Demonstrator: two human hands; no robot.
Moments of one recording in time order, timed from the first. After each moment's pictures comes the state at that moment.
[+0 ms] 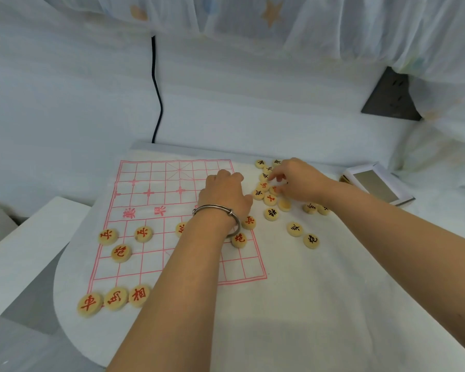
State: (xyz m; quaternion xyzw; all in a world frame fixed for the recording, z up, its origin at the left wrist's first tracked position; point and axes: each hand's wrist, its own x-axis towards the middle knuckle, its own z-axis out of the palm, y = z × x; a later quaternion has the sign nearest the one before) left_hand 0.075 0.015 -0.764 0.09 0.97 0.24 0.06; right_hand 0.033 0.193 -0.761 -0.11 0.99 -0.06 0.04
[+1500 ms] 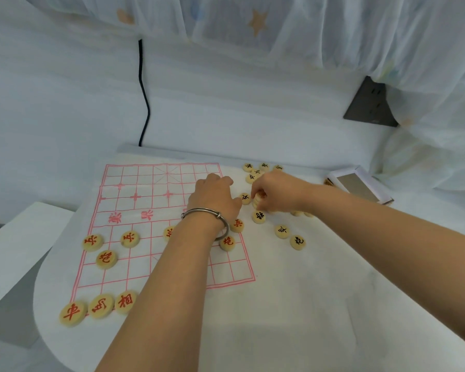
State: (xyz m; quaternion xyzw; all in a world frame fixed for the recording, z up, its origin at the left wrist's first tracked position) left_hand 0.071 0.017 -0.769 0.09 0.96 0.26 0.05; right_hand 0.050 0.173 -0.750 -0.15 0.98 -0.01 0.12
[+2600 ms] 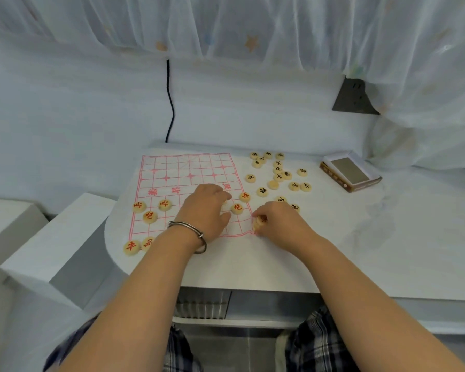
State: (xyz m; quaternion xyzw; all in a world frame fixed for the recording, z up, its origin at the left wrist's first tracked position) left_hand 0.174 -0.041 -0.765 0.20 0.97 0.15 0.00; right_hand 0.201 0.130 -0.765 -0.04 0.98 -0.19 0.04
